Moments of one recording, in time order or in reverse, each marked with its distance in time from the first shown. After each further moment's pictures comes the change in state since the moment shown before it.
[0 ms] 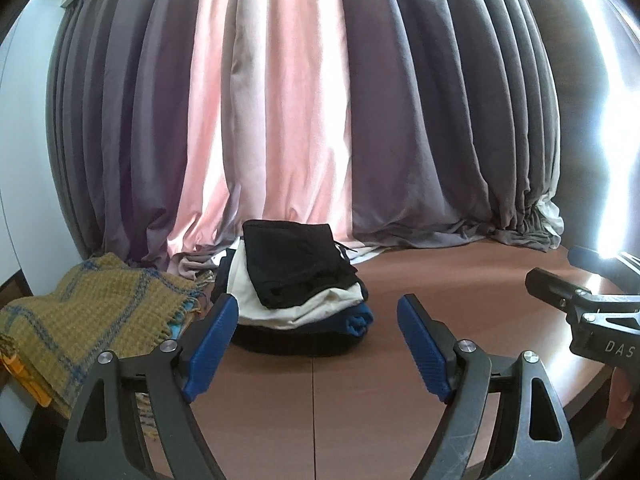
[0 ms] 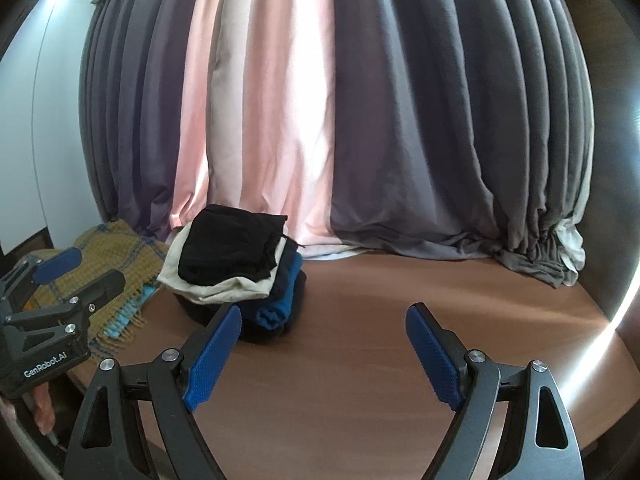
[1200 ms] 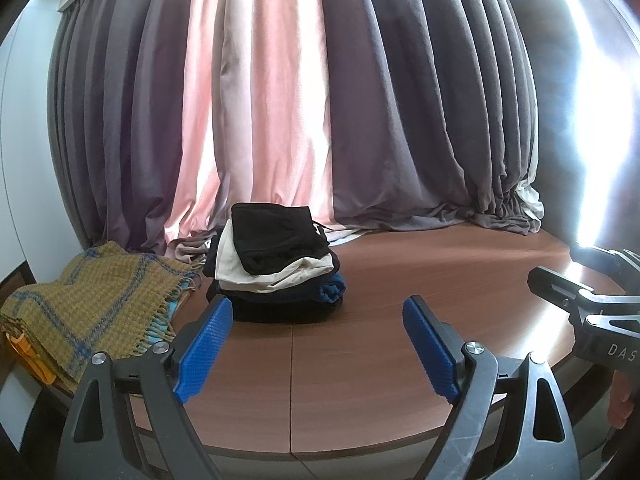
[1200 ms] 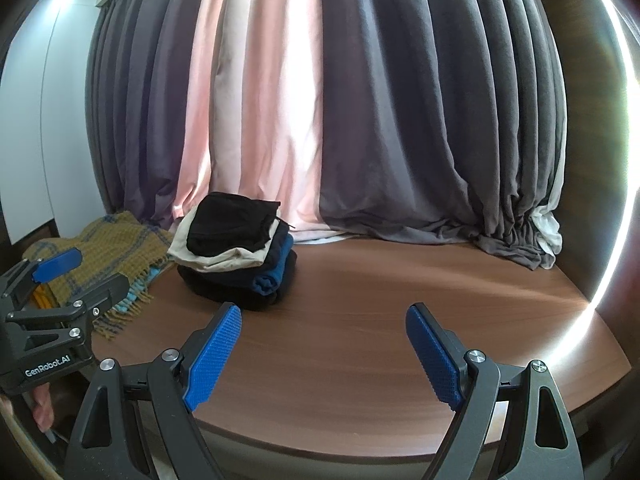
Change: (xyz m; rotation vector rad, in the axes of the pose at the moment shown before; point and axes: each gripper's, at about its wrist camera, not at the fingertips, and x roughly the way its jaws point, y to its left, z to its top) left arm -0.053 -0.031 -0.025 0.015 0.027 -0.020; right arm -0.073 -0.020 -0.040 -0.001 0.002 -0.015
